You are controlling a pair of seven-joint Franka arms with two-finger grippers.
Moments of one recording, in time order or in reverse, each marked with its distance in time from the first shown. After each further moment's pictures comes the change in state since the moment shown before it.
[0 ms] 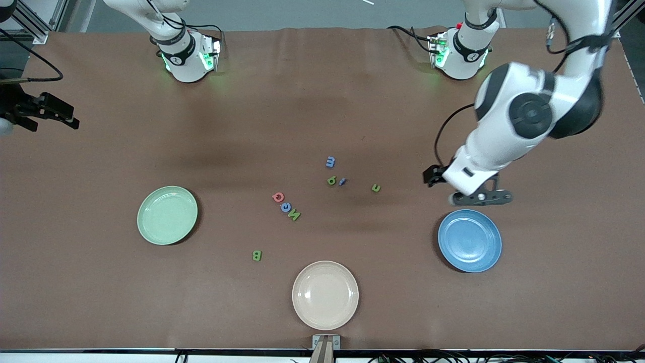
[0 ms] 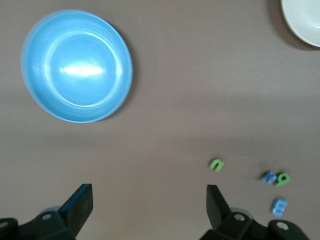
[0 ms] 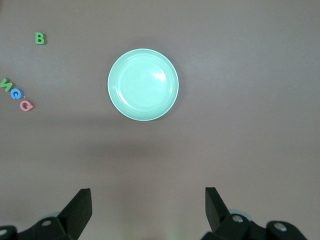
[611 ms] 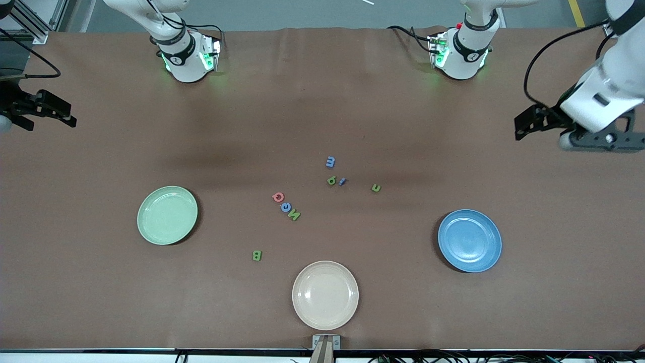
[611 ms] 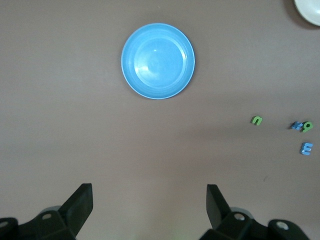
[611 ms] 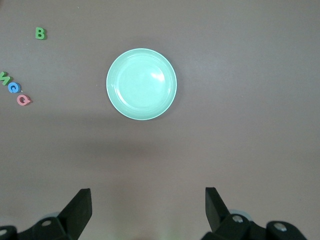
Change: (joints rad) left arm 0.210 -0.245 0.017 0.152 0.000 -0.422 0.374; right arm 0.000 -0.005 -0.007 0.003 -0.010 -0.005 -0.050
